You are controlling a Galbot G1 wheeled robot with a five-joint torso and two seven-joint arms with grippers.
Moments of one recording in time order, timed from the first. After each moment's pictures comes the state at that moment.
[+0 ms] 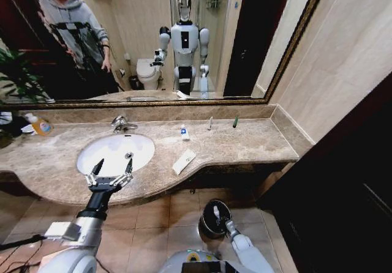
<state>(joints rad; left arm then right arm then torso) 1.84 -1.36 -0.82 -2.47 -0.37 0.04 0.05 -1.05 1.50 0.48 0.62 -0.25 0.23 -0.20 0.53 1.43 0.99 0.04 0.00</state>
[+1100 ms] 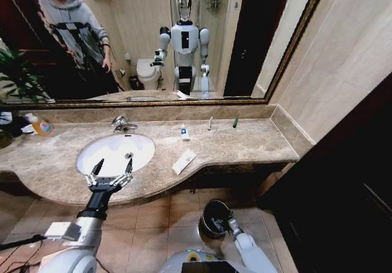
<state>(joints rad) 1.84 -1.36 -0.82 -2.47 -0.37 0.04 0.05 -1.16 1.46 0.48 0.81 -0.21 0.21 -0.18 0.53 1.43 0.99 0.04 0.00</state>
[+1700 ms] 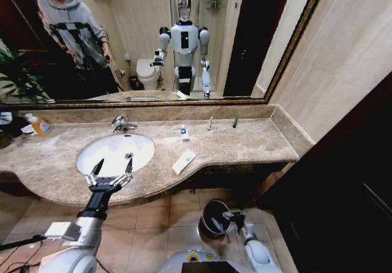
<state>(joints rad) 1.84 -1.36 -0.82 -2.47 -0.37 0.04 0.05 -1.48 1.49 0.59 1.45 0.16 0.25 -0.01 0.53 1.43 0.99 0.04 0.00</state>
